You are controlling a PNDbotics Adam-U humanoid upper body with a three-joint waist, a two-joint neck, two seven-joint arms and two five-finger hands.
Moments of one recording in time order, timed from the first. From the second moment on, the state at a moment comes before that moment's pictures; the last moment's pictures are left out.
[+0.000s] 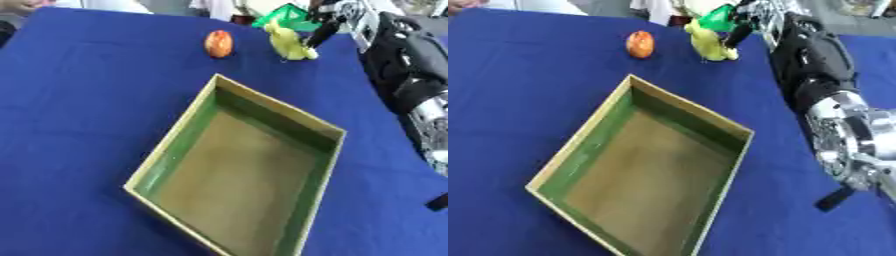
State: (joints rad) left arm -0.30 0.27 -0.06 -1.99 0.05 -0.31 0.55; right arm -1.37 -0.50 -0.19 -0.34 1.27 -0.02 0.53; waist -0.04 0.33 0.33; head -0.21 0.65
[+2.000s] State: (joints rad) left arm -0.29 0.27 -0.07 -1.99 0.06 -0.31 0.53; right arm -1.37 -0.57 -0.13 -0.43 1.20 -0.26 0.64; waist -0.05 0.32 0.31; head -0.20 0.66
